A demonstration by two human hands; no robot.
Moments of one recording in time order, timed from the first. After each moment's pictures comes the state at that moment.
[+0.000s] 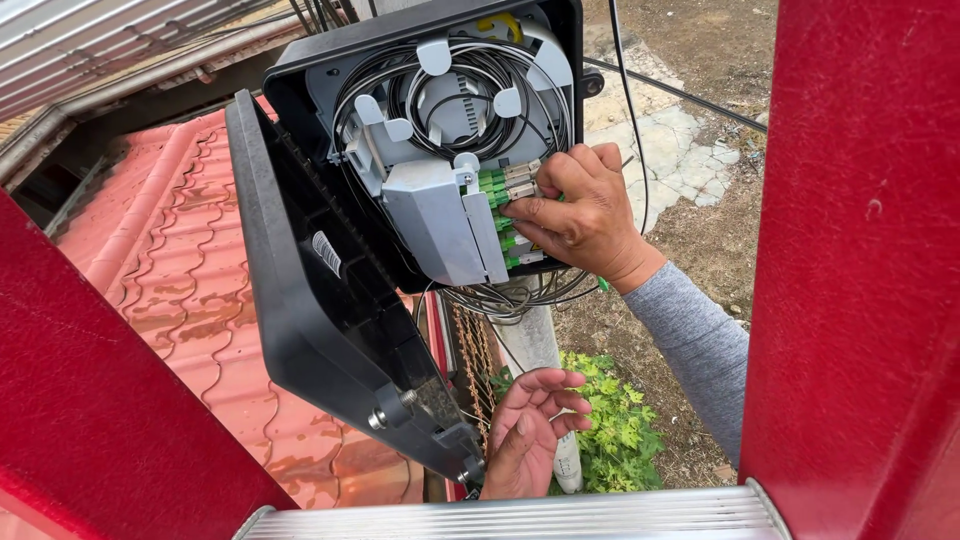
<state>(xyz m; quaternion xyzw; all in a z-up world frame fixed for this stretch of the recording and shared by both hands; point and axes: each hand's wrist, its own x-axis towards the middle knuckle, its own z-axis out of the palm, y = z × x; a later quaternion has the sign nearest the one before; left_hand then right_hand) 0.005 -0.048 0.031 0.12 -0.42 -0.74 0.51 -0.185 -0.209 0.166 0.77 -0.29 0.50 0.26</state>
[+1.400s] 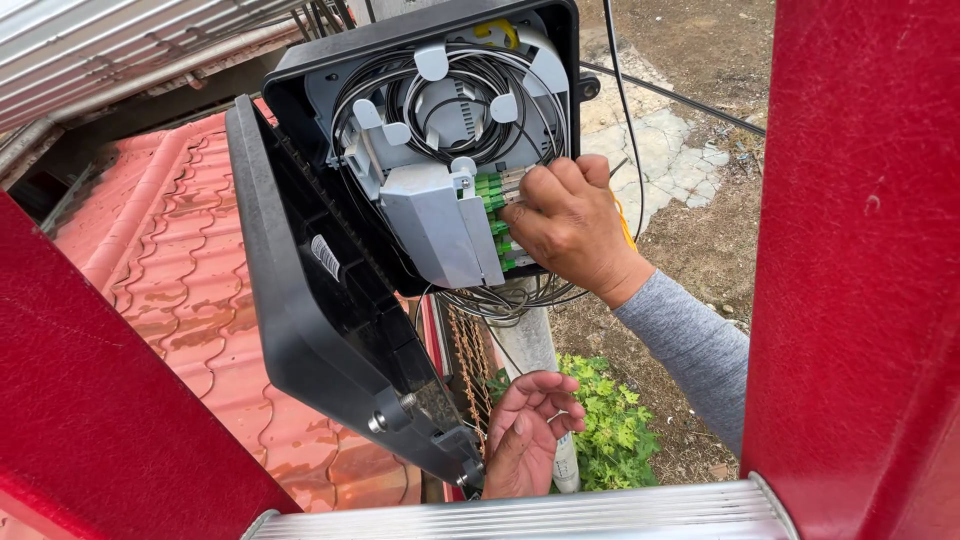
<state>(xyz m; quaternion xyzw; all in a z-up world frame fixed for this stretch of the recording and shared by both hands) 0.009 -0.049 0.027 0.11 -0.40 -0.73 0.54 -0.172 -0.199 0.171 0.76 -0.33 0.46 0.32</state>
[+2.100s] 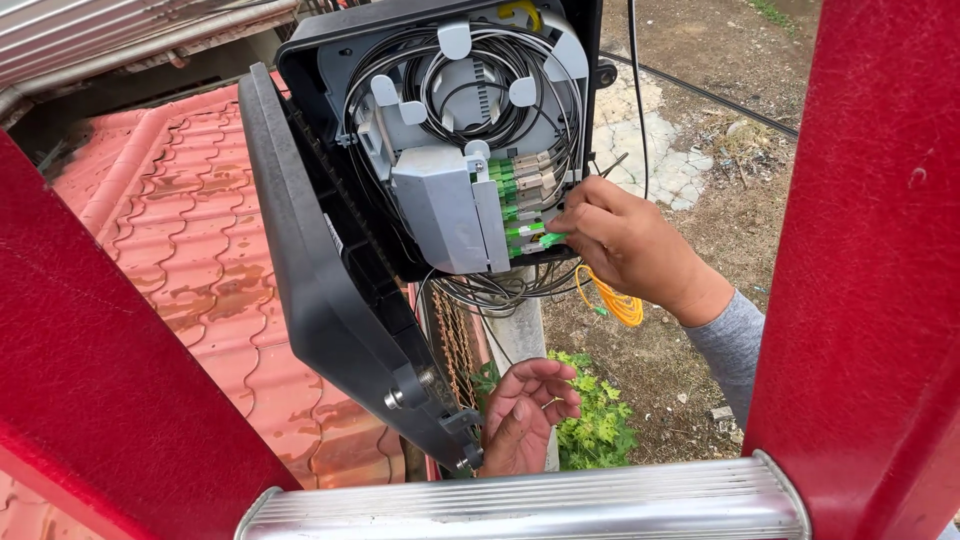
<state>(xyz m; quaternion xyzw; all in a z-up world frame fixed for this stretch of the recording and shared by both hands) 0.028 -0.046 0.024 0.09 -0.41 -0.72 0.54 -0.191 -0.154 0.171 0.83 -0.30 0.46 -0.02</state>
